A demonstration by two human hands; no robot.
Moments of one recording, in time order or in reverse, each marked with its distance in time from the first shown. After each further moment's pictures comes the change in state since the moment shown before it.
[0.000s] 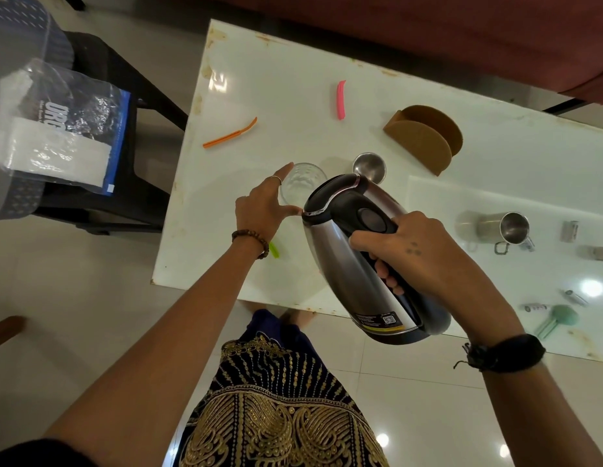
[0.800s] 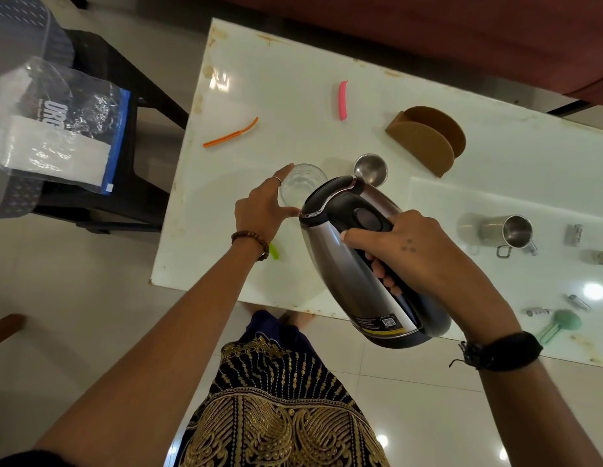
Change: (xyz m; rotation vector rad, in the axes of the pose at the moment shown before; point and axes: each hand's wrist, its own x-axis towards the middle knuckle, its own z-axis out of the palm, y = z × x) left_hand 0.000 0.002 -0.001 0.015 0.000 -0.003; right_hand 0.007 -0.002 0.000 0.001 -0.011 0.000
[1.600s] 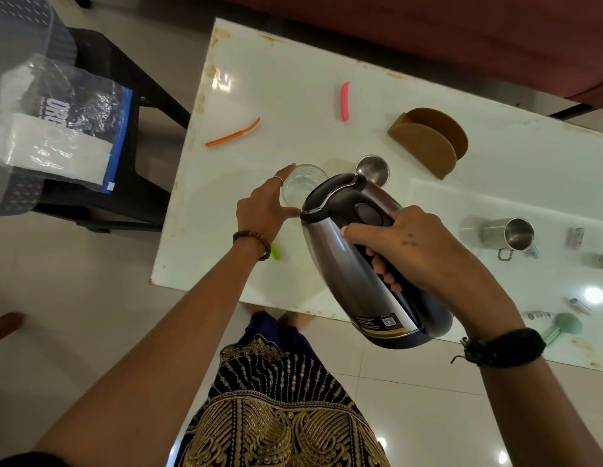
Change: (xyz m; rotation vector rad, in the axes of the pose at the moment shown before) left_hand 0.001 0.000 0.003 -0.004 0.027 0.008; right_hand 0.003 -0.004 -0.001 0.038 -0.009 -0.007
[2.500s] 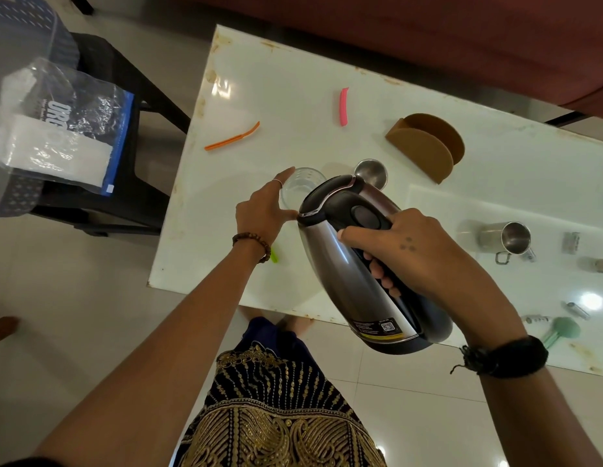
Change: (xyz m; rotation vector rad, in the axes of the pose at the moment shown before) left_hand 0.000 -0.001 0.002 -0.004 0.012 -0.017; right_hand -0.007 -0.006 0.001 -0.015 -0.021 0.021
